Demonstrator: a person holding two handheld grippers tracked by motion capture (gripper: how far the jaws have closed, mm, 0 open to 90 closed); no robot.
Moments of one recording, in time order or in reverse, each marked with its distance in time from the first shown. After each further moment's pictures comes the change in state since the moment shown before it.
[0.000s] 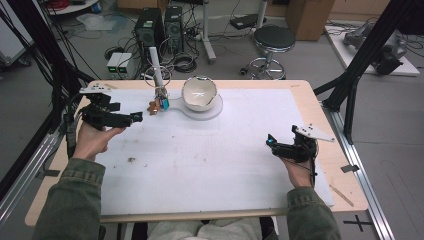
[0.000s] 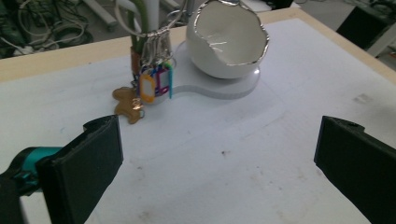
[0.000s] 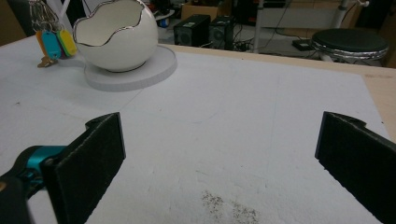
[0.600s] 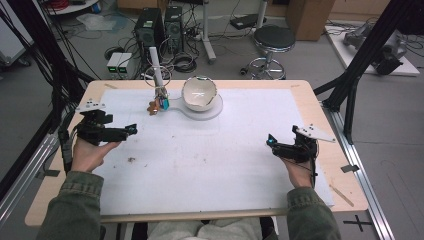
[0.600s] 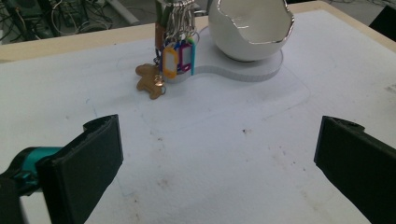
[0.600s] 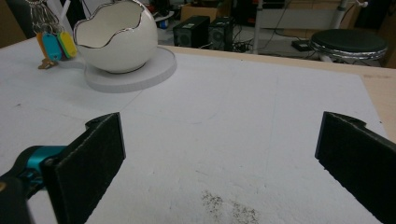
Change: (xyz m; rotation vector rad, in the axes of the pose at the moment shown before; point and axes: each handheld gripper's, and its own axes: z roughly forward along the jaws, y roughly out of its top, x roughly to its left) left arm 0.003 -0.040 -0.009 -0.026 0.078 -0.007; right arm 0.000 0.000 -0.002 -0.003 -0.002 0.006
